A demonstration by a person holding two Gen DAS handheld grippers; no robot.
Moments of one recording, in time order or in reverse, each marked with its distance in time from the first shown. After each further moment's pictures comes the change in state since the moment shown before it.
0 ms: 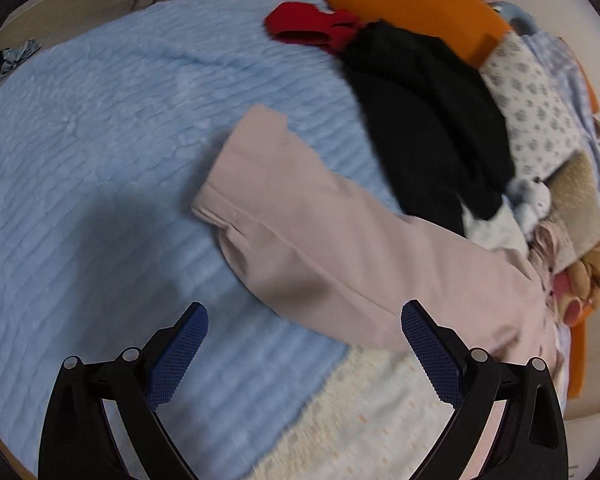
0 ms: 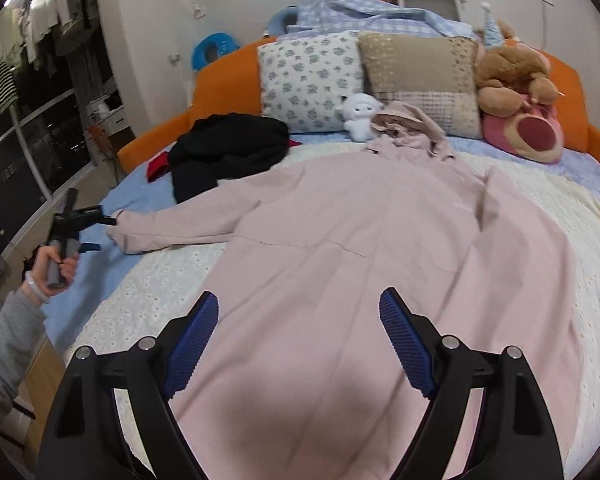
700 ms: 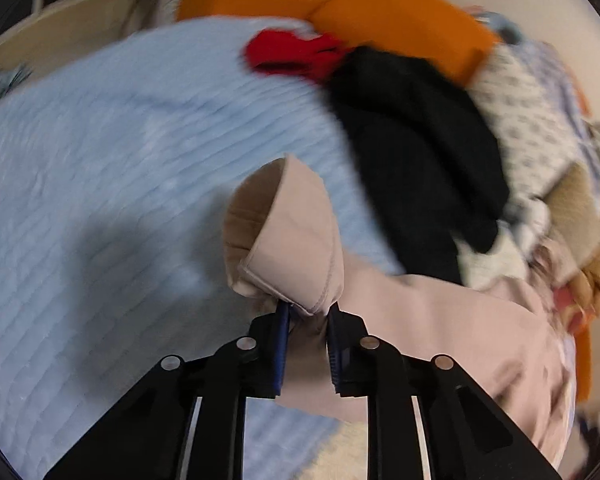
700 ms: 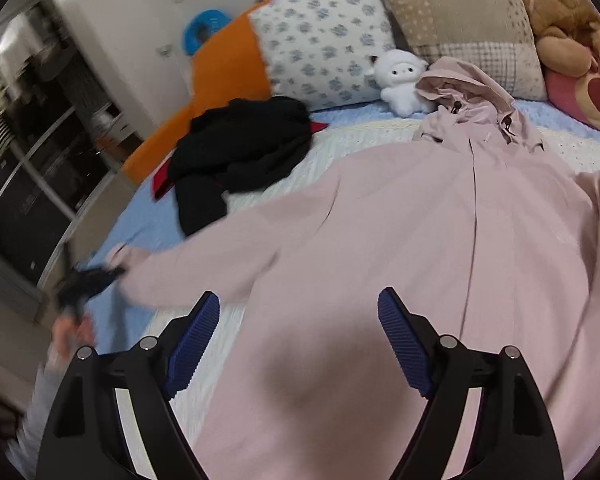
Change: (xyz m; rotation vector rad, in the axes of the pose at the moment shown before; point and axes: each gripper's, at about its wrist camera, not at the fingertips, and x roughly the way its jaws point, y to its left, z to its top) left arm -0.001 -0.022 0.023 0.094 -0.130 -0.058; right arm 0.182 -0.026 0.133 0.165 0.165 0.154
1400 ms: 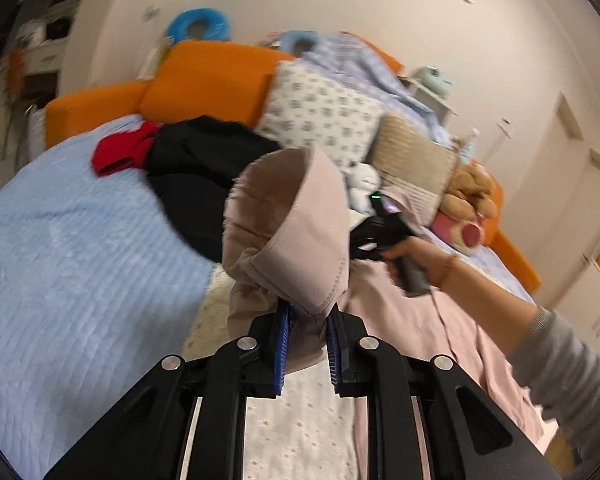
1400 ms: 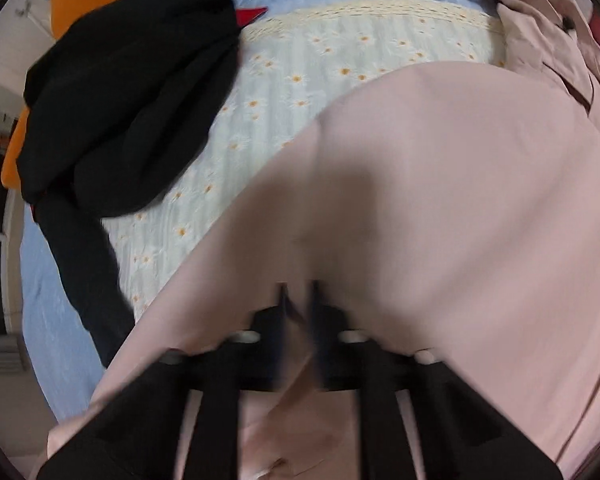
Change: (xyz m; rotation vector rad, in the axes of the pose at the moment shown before) left arm -0.167 -0.121 -0.126 0.437 -0.181 -0.362; right arm 0.260 0.000 0.094 0.229 0.410 -0.223
